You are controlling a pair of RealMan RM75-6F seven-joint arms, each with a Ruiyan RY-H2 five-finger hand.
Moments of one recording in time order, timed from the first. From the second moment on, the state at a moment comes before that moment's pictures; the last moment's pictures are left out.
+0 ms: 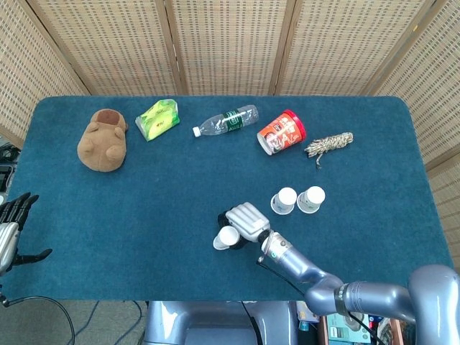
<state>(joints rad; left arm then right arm) -0.15 -0.97 -0.05 -1.79 1.32 1.30 0.01 0.90 -1.60 0.17 -1.53 -1.12 0.78 -0.21</state>
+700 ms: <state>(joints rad) -0.15 -0.97 -0.04 -1.81 1.33 1.29 0.02 0.77 -1.12 0.24 -1.68 -1.01 0.84 -0.11</state>
